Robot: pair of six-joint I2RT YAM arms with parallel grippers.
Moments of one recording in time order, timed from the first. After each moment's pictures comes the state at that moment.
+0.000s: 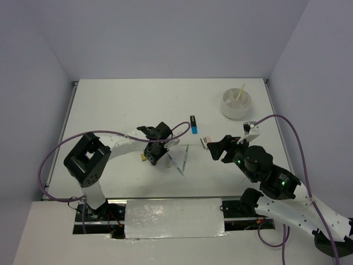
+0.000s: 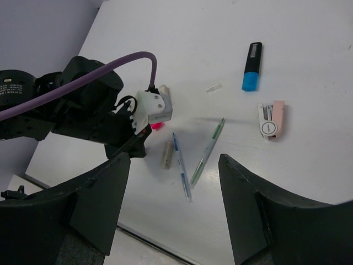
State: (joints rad) left arm -0.73 1.75 1.07 -0.67 0.02 0.06; right arm 0.90 0.49 0.72 -0.51 0.44 0.64
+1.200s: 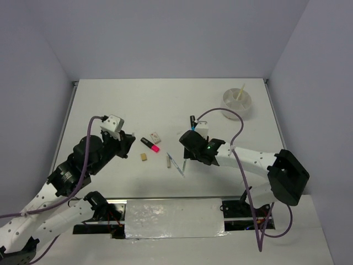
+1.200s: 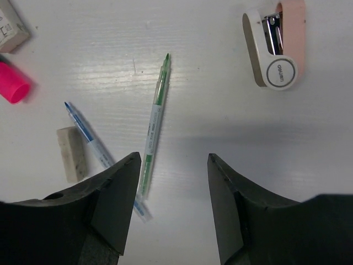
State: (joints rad) left arm -0.72 0.64 0.85 -0.48 -0.21 -0.19; right arm 0.90 1.38 0.84 -0.45 0.47 0.83
